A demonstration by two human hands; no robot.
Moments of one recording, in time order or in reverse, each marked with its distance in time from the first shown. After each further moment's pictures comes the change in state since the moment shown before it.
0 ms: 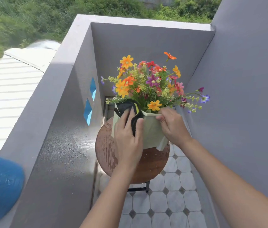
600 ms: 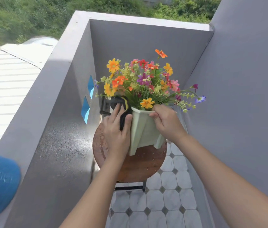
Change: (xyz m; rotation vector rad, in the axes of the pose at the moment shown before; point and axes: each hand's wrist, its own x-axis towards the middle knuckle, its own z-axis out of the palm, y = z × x) left_hand 0.020 -0.030 0.002 -0.054 0.128 0.109; right_hand 0.012 -0.006 0.000 0.035 -0.075 0.018
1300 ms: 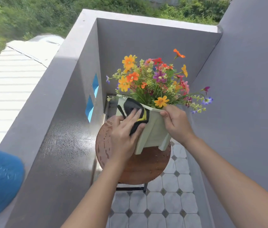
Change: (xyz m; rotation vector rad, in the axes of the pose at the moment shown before) left_hand -0.007 -0.008 -0.004 0.140 -0.080 0.267; right_hand -0.002 0.007 -0.003 0.030 0.033 0.041
